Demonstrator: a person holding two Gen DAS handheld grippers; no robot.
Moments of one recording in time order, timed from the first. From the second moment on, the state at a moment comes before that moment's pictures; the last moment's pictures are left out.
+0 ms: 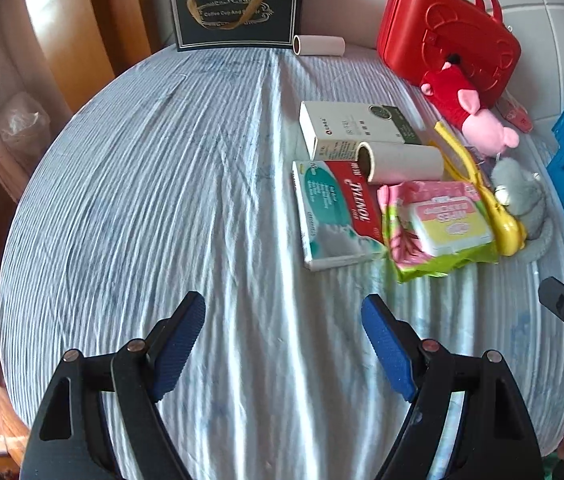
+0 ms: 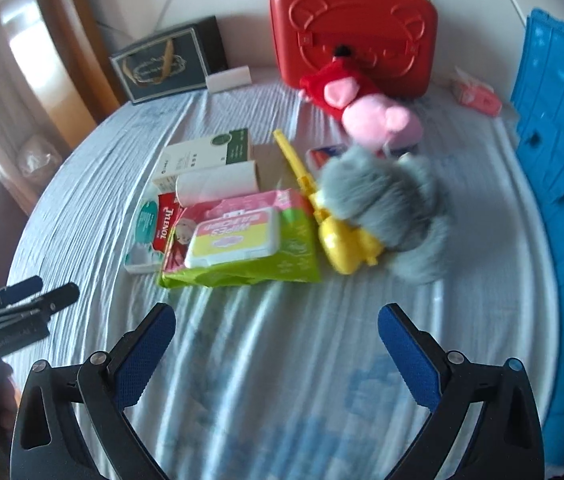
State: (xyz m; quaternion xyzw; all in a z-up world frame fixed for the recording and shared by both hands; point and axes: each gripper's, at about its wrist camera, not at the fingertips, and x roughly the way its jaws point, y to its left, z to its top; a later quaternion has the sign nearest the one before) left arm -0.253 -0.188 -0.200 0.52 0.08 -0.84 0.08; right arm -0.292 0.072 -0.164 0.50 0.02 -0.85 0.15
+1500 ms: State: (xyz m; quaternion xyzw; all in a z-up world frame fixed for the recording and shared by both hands) left arm -0.356 -0.148 -0.279 0.54 0.03 -0.84 0.03; right arm -0.380 0.028 -0.268 0.56 0.02 -0.83 0.08
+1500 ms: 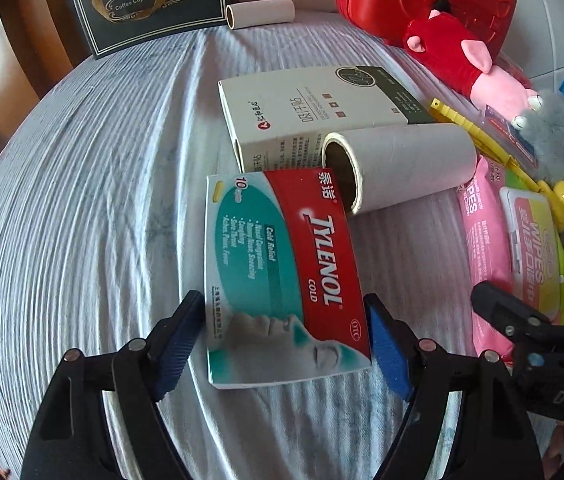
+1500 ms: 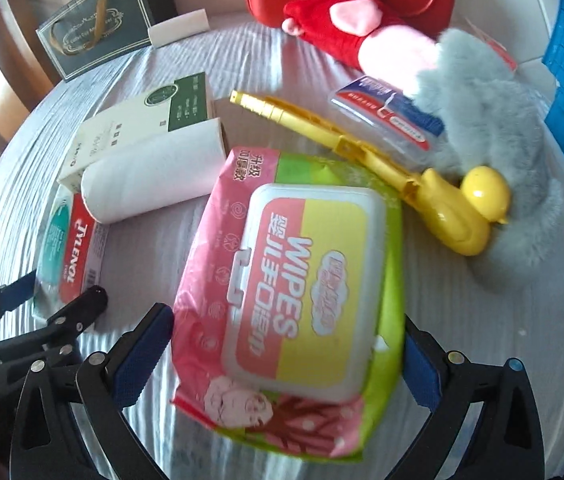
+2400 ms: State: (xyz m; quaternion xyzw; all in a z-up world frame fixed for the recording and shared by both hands) left arm -0.296 -0.132 -0.202 0.48 0.04 -0.88 0.04; right arm -0.315 0.058 -0.238 0.53 0.07 -0.83 0.14
